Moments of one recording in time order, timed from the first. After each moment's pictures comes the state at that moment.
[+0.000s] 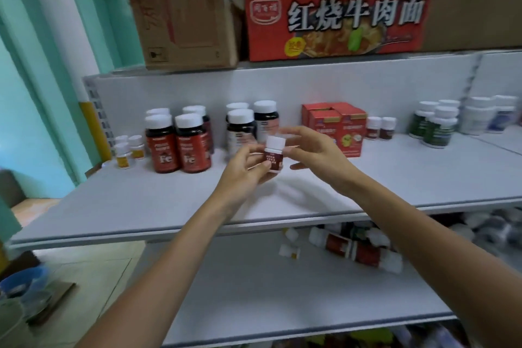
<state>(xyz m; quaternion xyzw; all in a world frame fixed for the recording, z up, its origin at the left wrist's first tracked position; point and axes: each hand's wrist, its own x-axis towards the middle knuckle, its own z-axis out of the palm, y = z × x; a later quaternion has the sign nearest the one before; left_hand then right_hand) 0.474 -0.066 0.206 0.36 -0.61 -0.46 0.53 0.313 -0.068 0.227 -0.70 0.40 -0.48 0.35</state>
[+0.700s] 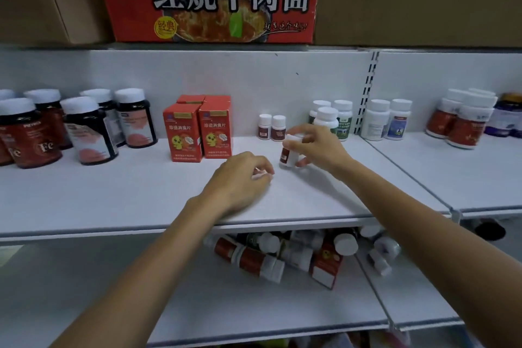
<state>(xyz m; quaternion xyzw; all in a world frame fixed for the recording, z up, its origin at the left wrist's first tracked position) 0.218 -0.095 0.194 0.51 -0.81 -0.12 0.27 0.038 -0.130 0.213 -0.65 0.54 -0.44 0.30</state>
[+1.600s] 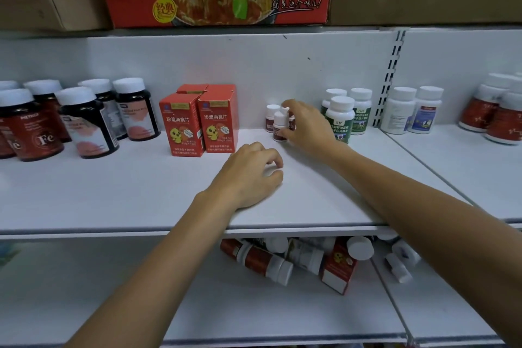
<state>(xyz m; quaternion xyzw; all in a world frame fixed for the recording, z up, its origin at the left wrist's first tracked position) 0.203 -0.111 0.188 0.53 -0.81 -0.08 0.24 0.054 -0.197 0.203 -0.76 0.55 -0.33 0.00</state>
